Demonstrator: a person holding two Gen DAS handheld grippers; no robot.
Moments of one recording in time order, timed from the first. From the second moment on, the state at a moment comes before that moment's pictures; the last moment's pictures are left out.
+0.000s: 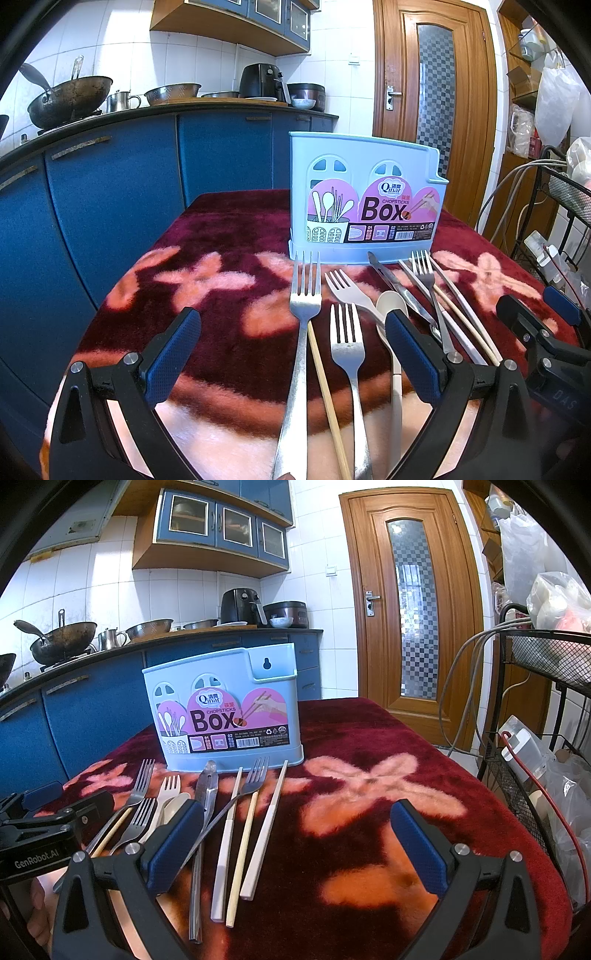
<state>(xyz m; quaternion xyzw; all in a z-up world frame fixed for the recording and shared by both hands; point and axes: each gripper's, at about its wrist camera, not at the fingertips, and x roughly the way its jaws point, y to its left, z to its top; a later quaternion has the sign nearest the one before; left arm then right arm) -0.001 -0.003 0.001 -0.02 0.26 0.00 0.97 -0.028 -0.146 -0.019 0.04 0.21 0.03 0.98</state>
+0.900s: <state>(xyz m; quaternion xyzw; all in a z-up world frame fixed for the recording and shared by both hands) 0.008 0.008 0.017 0.01 0.29 0.01 0.96 -0.008 -0.156 -0.006 0.04 0.28 0.04 0.96</state>
